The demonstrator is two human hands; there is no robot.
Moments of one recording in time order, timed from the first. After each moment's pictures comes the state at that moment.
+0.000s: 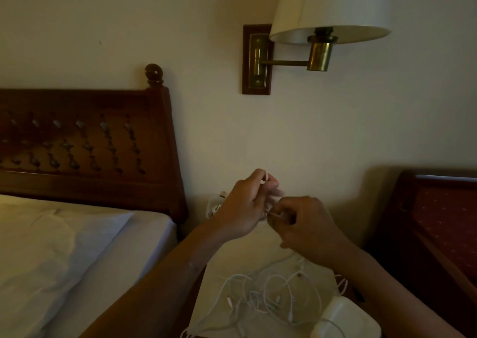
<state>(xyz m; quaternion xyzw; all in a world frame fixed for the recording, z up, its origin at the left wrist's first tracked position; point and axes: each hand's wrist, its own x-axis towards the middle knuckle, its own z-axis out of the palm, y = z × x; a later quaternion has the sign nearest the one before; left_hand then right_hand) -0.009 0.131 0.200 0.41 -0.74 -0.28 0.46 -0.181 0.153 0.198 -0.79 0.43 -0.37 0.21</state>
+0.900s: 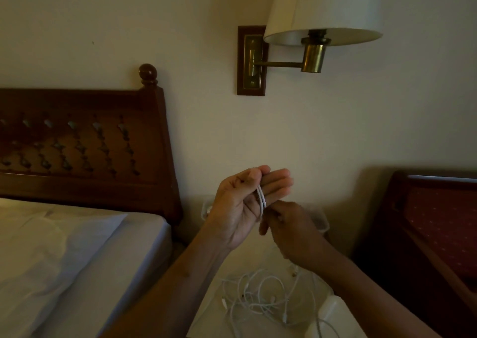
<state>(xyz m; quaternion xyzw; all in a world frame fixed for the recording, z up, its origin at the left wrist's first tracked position) -0.024 0.147 0.207 0.07 -0.44 -0.67 0.60 -0.168 0.153 0.188 -0.80 0.41 -0.37 0.24</state>
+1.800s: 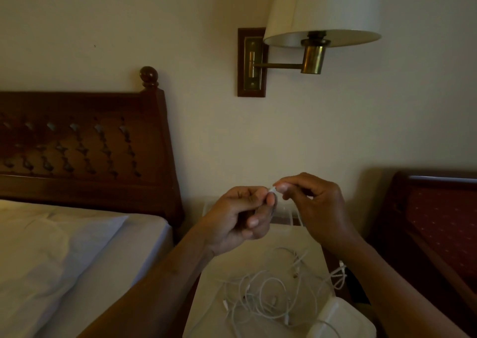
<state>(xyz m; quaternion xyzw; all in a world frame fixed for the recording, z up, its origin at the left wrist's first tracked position) -0.002 0.147 0.201 0.10 -0.54 -0.71 0.43 -0.198 0.136 0.212 -0.74 0.34 -0.55 0.20</state>
